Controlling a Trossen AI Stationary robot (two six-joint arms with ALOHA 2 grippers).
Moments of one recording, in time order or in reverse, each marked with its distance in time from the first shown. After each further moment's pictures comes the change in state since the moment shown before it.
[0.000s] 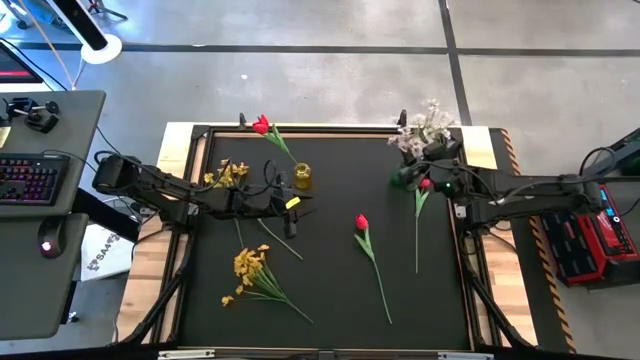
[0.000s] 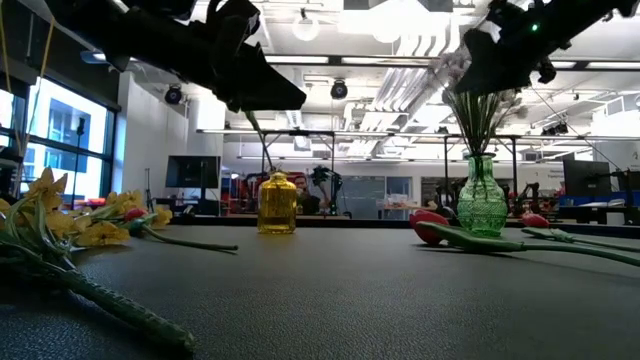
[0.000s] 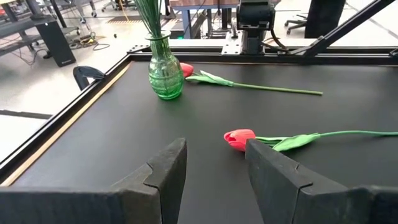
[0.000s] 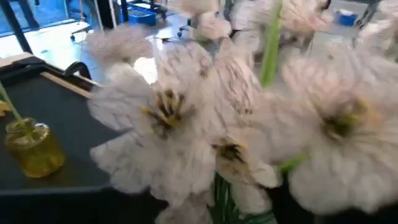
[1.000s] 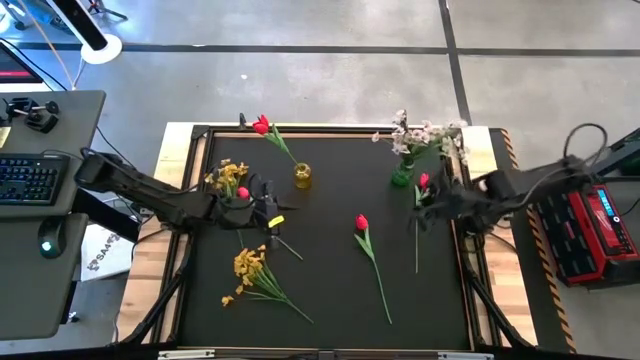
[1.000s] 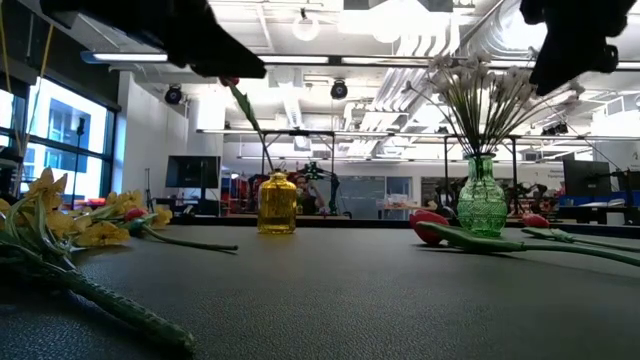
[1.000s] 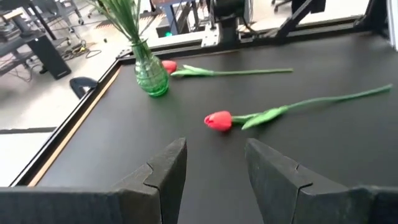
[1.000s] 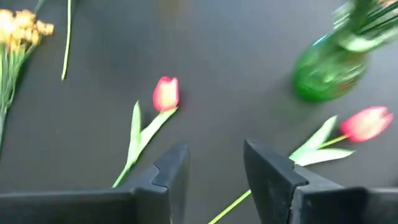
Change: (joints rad) left arm -0.179 -0.219 0.000 -0.295 -0.131 0.064; right arm 0.394 0.064 0.259 -0.756 -0.494 0.635
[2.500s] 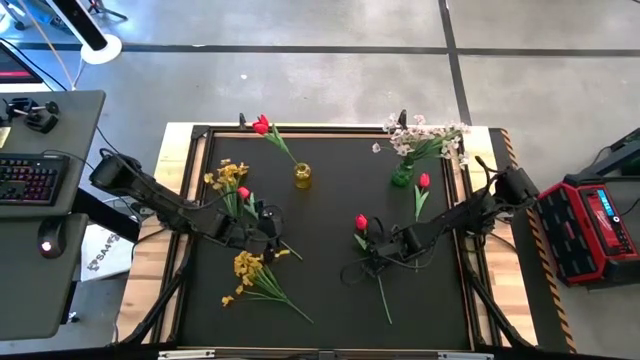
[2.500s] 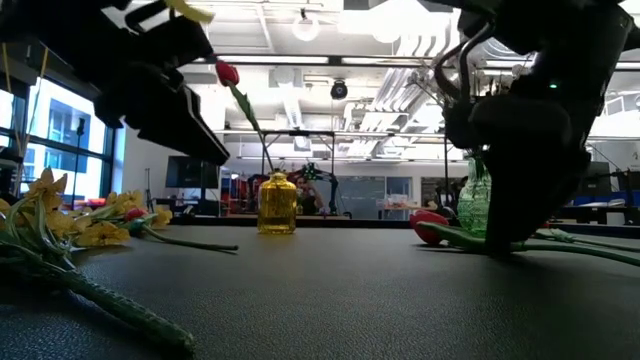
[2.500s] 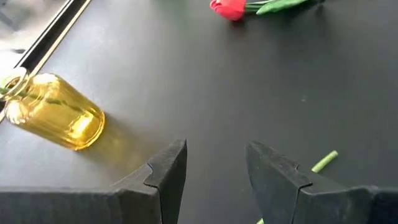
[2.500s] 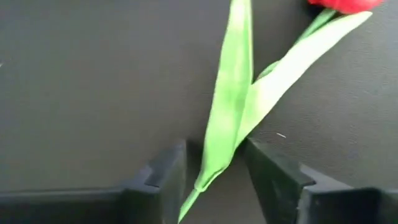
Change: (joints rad) left arm -0.130 0.199 0.000 -0.235 -0.192 -0.292; right arm 0.074 0.836 -0.094 0.724 -0.210 0.074
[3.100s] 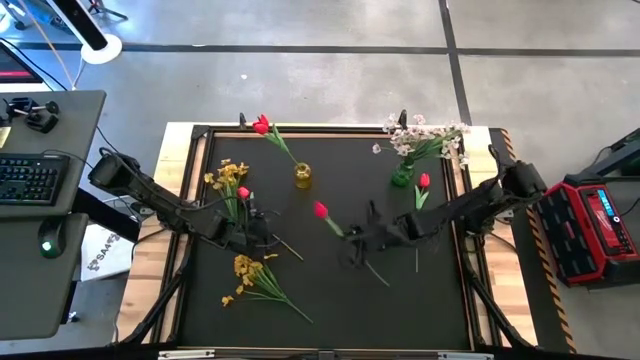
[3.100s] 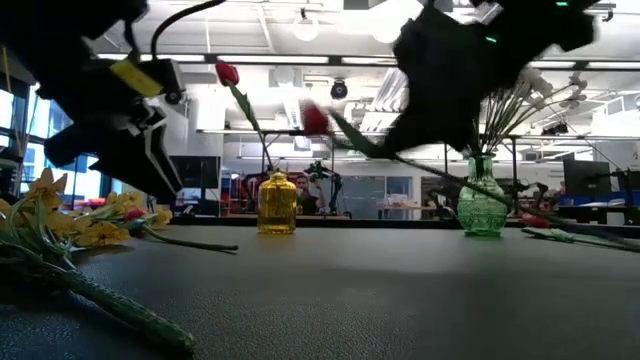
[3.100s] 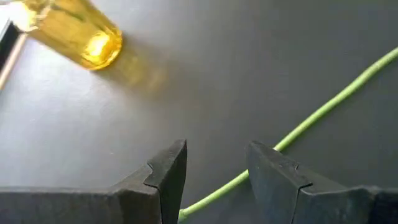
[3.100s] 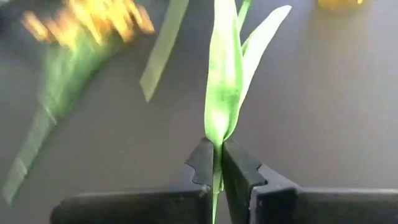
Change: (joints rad) left arm -0.033 -0.022 -0.023 -0.315 -0.024 -0.168; right arm -0.103 -0.124 -0.007 0.433 0.158 -0.464
